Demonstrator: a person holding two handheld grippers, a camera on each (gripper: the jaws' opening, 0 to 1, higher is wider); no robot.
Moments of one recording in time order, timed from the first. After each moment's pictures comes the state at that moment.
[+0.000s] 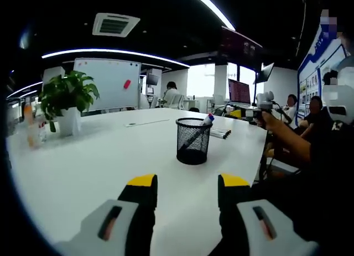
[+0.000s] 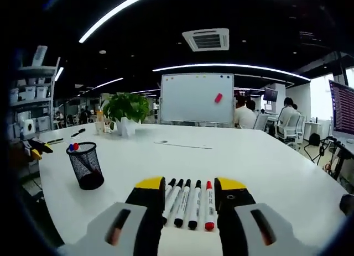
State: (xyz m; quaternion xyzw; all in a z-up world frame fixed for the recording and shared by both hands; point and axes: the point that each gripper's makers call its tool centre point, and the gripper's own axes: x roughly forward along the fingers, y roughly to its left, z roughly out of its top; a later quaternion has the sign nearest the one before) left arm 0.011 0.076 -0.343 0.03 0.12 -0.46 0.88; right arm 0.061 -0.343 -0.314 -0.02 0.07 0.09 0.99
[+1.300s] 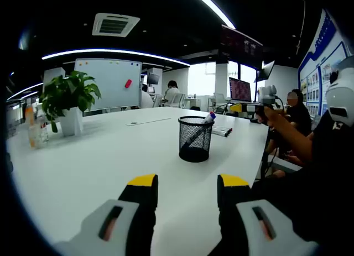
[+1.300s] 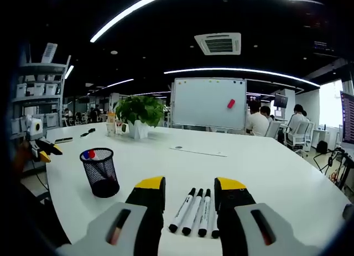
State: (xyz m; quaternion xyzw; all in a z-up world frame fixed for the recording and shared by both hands) left arm 0.012 0.082 -0.346 0.03 0.12 -0.45 0.88; right arm 0.061 -0.301 -0.295 -0.04 0.06 0.12 0.99
